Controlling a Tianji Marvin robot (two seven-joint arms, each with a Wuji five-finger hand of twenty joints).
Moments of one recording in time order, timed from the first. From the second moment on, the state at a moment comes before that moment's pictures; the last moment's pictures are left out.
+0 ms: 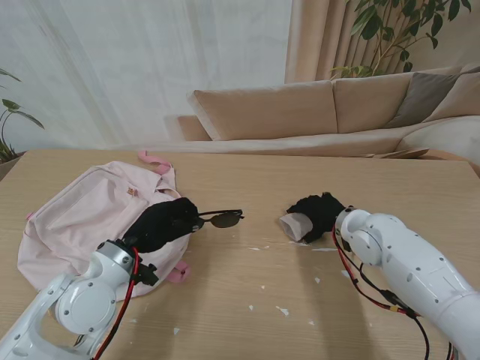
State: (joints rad) left arm 1.76 -1.09 -1.34 -1.94 0.50 -0.08 -0.07; right arm -1.07 -1.00 0.82 -1.04 -0.97 -0.21 0.08; left_hand 1.21 -0.31 0.25 -0.10 0.53 0.22 0.90 0.62 0.86 0.25 0.66 0.81 0.64 0.34 0.93 0.86 0.24 0.38 1.26 0.77; right_hand 0.38 -0.61 0.78 -0.06 0.17 -0.08 0.37 0.75 0.21 -0.05 0.44 0.24 0.22 0.02 0.27 0.23 0.00 0.16 0.81 0.49
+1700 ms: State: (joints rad) left arm 1.79 -1.09 -1.38 -1.95 0.50 -0.11 -0.07; right arm -1.20 -1.03 0.92 -1.15 -0.94 0.02 0.07; left_hand 1.21 -0.31 0.25 -0.10 0.53 0.22 0.90 0.62 0.86 0.25 0.67 0.81 0.65 0.34 0.93 0.87 0.24 0.38 1.26 0.77; right_hand 0.35 -0.64 0.63 -0.08 0.23 0.09 0.71 0.90 0.21 0.08 0.74 0.40 0.31 0.13 0.41 0.35 0.07 0.24 0.88 0.56
